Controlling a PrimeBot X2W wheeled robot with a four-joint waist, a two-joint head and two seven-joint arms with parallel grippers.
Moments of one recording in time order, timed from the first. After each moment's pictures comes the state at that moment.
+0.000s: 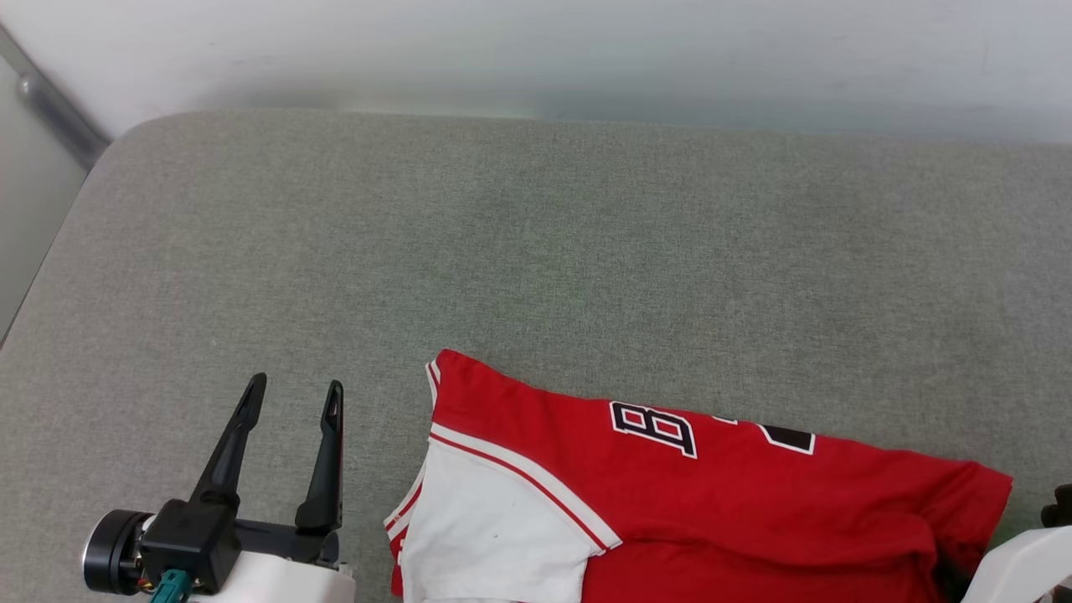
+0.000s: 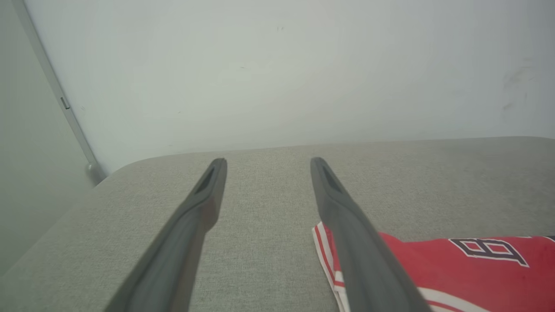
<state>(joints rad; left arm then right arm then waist) 0.07 0.13 -0.01 -0.14 -0.10 -0.11 -0.26 0.06 -0.15 -0.23 0.17 0.45 0.12 0.63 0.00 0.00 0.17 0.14</state>
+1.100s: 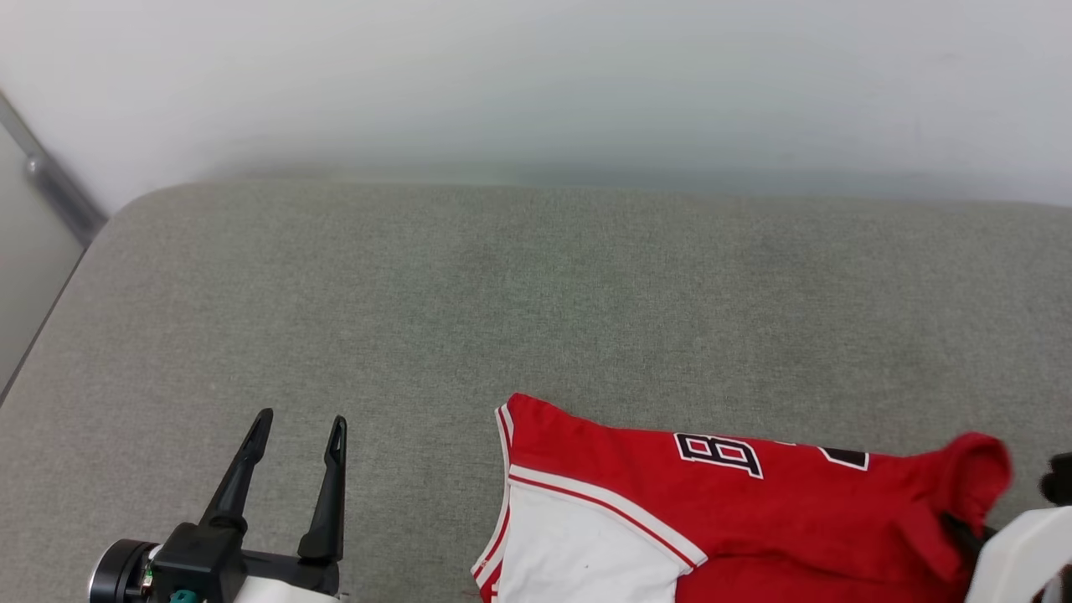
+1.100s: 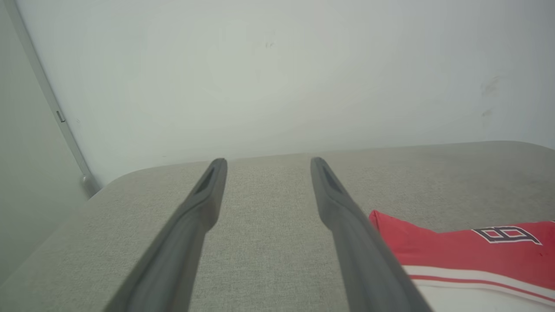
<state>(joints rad) 0.12 0.11 0.00 -0.10 -0.08 -0.13 -0.26 0.07 -0.24 -0.22 0.01 0.39 0.13 0.63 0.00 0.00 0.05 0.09</state>
